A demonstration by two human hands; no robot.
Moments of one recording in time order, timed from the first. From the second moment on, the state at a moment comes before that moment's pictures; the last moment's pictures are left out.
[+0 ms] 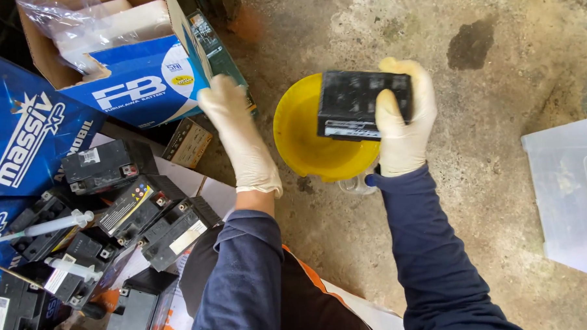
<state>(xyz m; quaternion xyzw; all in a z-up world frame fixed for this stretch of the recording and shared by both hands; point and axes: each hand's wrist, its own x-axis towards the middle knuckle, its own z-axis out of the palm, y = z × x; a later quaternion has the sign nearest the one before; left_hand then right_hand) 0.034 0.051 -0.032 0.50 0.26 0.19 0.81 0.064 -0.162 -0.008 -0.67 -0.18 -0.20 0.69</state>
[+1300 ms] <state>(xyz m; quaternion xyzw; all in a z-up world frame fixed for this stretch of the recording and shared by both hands) 0.010 0.007 0.040 0.27 0.39 -0.01 0.88 0.028 -0.101 -0.051 -0.78 -0.33 -0.38 0.37</state>
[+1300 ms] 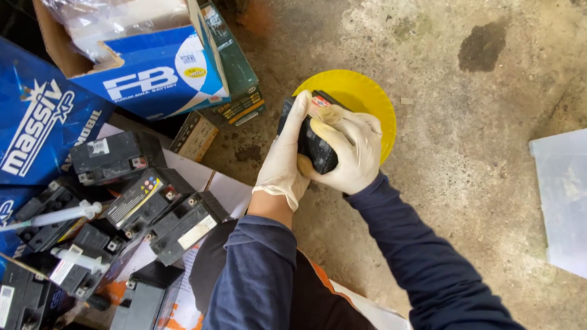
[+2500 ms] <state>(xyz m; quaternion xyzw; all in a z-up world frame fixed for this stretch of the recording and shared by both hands) 0.009 -0.015 0.019 0.43 0.42 0.06 0.79 0.057 -0.092 -0.034 -0.39 0.14 -0.44 0.79</state>
